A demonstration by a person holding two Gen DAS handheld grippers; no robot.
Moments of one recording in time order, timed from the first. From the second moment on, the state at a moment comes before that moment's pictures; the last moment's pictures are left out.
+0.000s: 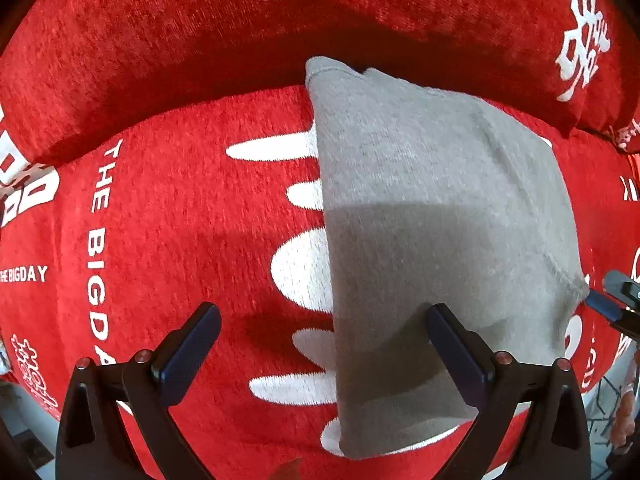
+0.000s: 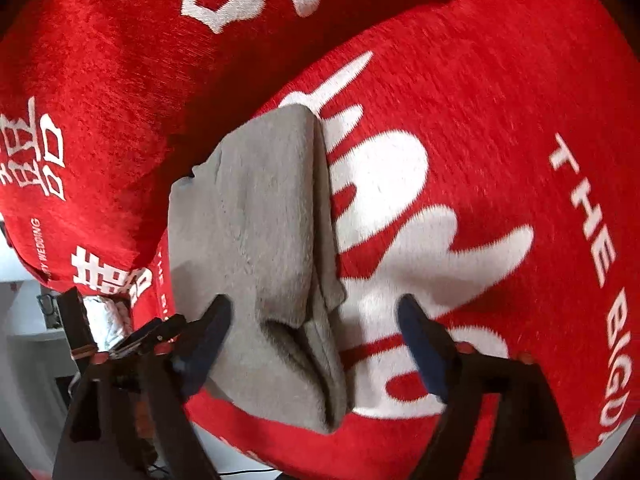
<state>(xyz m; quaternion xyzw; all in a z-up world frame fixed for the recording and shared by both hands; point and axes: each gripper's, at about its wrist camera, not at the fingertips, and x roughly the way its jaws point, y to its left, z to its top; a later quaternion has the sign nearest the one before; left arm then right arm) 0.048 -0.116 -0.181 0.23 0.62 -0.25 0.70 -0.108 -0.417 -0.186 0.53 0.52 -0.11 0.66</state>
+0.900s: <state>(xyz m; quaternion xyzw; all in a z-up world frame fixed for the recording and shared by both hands) 0.094 -0.150 -0.230 0.10 0.69 -0.34 0.63 -0.044 -0.432 -0.247 0.61 0.49 0.08 0.61</state>
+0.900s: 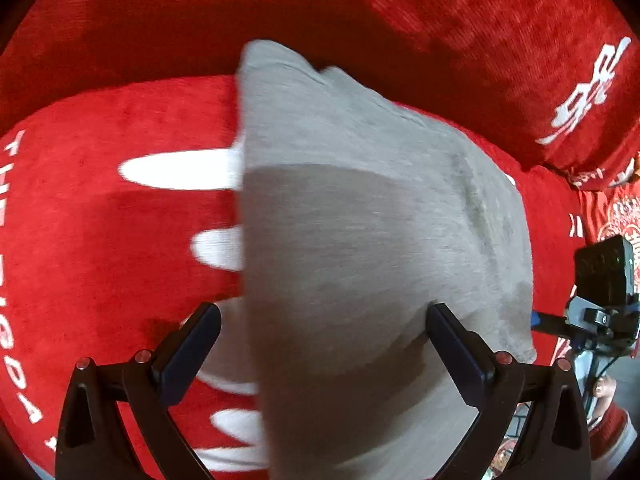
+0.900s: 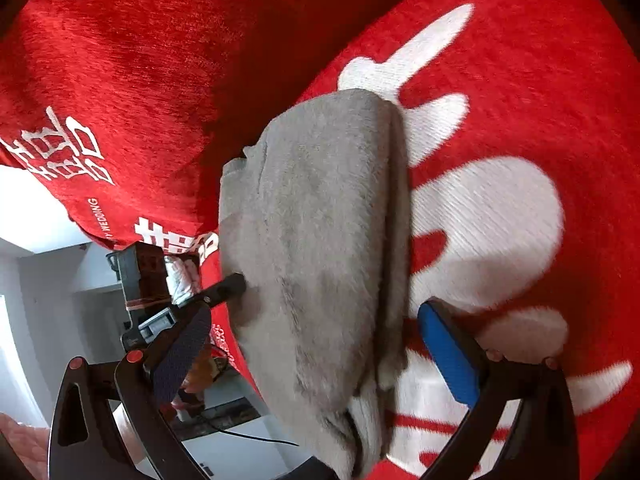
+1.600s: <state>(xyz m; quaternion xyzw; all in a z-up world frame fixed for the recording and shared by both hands) 0.094 -0.153 -0.215 0.07 0.67 -0.37 0.64 -0.032 -0.418 -0.261 0.65 0.48 0.06 0.58</state>
